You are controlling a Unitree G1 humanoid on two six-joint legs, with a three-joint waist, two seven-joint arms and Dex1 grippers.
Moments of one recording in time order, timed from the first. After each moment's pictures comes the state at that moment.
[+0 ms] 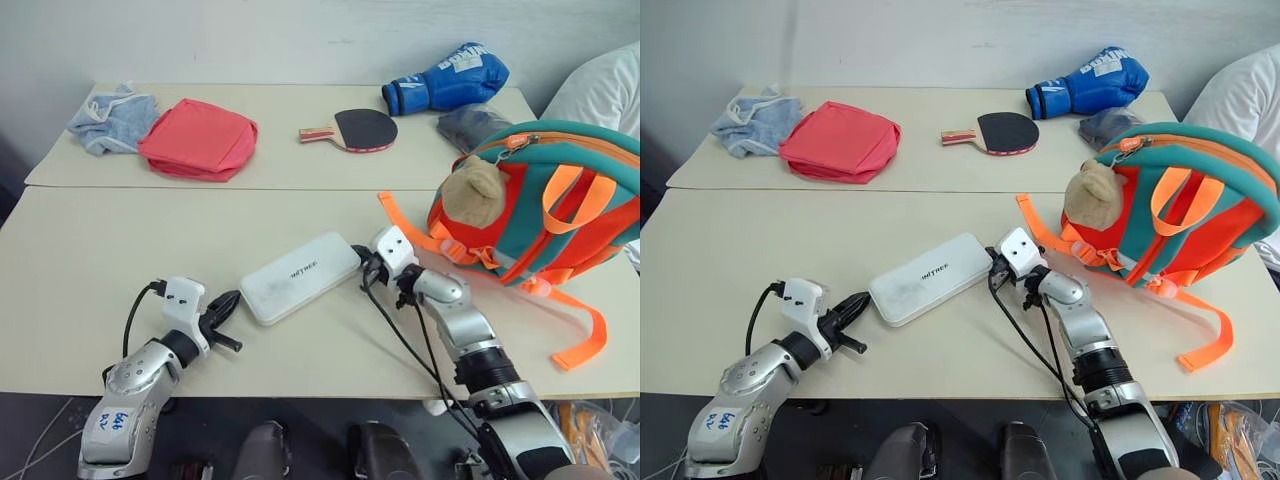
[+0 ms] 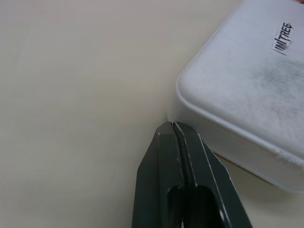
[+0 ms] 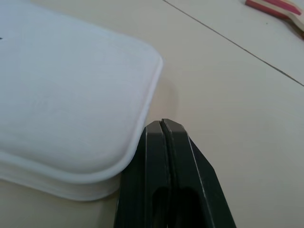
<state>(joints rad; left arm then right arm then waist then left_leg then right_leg) 0.09 0.36 0.18 -0.44 -0.32 0.55 -0.37 -0.52 -0.30 0.15 0.33 0.02 0.05 0.65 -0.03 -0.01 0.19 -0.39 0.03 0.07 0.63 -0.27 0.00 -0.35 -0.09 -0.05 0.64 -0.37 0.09</state>
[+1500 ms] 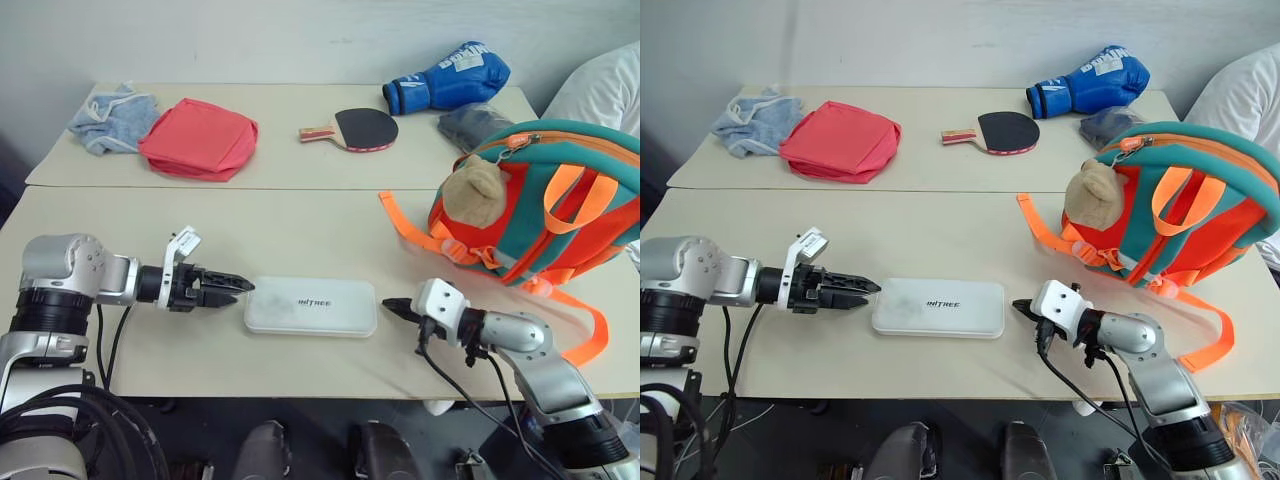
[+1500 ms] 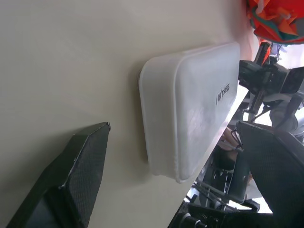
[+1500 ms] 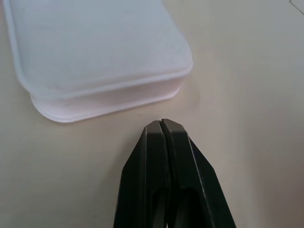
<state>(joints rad) -0.78 0.82 -0.09 0.41 -0.75 1.60 -0.89 -0.18 -0.60 0.14 -0.15 0.08 0.12 0.85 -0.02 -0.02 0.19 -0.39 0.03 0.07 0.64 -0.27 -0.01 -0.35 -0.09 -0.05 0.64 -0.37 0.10</state>
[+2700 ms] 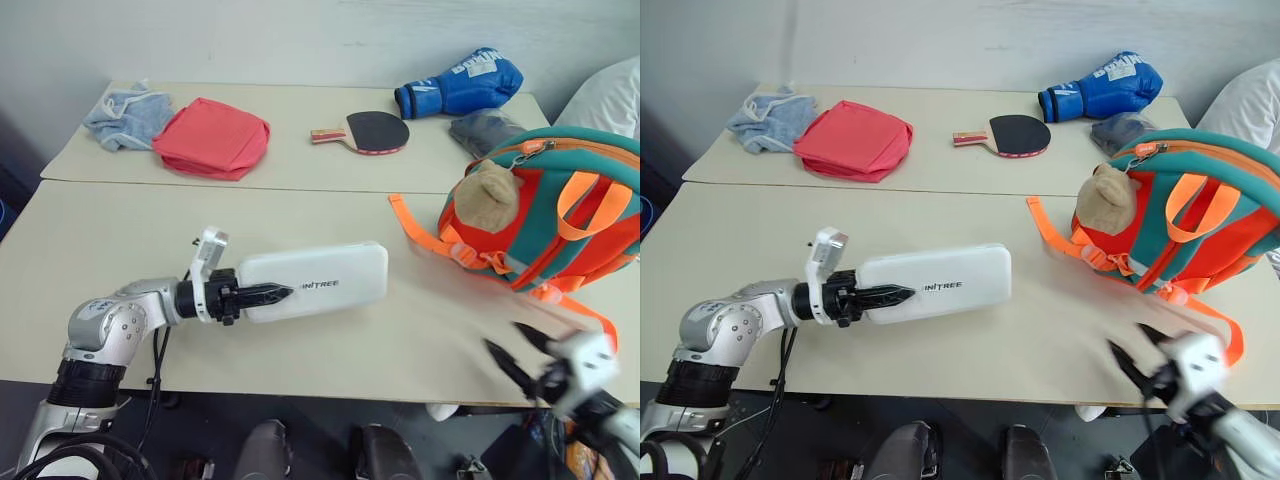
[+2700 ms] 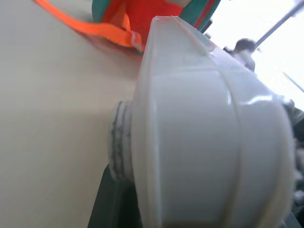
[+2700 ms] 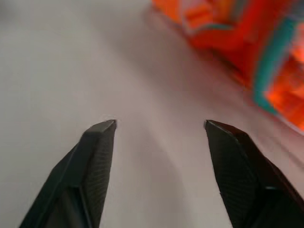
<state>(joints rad) -0.39 0.69 0.01 -0.03 -0.79 0.70 -1.06 0.51 -0.46 -0.56 -0.42 0.40 0.16 0.68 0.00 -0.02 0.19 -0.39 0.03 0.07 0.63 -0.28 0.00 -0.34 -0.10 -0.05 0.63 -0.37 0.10</state>
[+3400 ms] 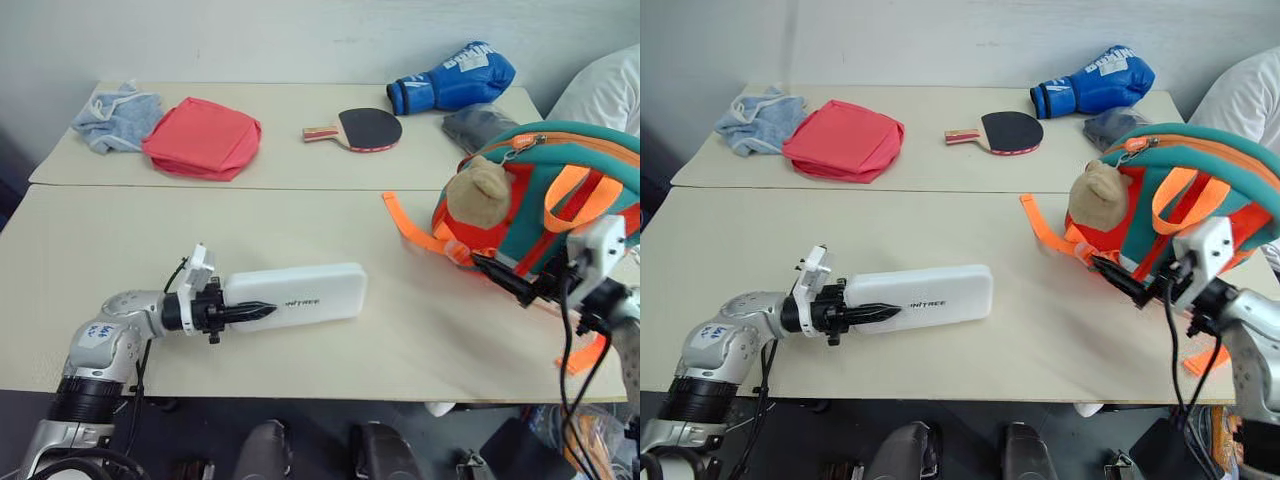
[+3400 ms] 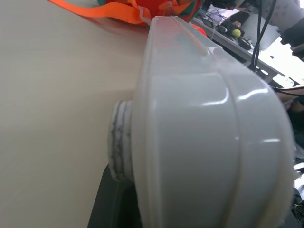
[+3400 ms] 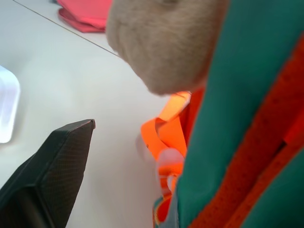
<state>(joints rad) -0.30 0.66 0.07 0.06 -0.64 0.54 -1.16 -0.18 -0.73 -0.36 -0.11 0.57 0.28 0.87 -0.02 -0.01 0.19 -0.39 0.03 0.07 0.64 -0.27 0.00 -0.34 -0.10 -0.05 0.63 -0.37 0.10</state>
